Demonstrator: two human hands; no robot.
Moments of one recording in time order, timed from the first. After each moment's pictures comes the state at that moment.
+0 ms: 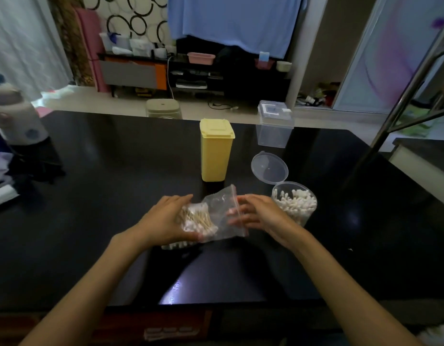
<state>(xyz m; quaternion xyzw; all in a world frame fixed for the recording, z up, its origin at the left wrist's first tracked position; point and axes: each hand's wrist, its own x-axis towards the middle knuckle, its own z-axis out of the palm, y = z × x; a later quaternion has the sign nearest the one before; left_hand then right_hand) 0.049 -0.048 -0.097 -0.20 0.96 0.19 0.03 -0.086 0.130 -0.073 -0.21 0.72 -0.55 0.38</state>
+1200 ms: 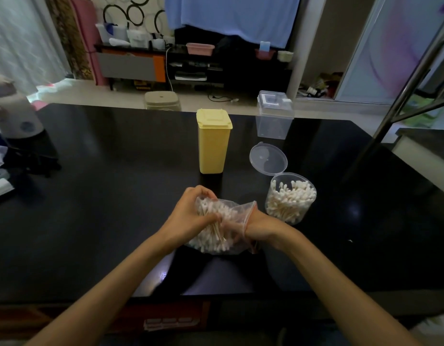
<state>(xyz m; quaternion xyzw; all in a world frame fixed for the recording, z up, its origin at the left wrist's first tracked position) 0.032 -0.001 -0.106 -0.17 0.83 0.50 -0.17 -0.077 0.135 -0.095 -0.35 0.74 -0.40 0.40</state>
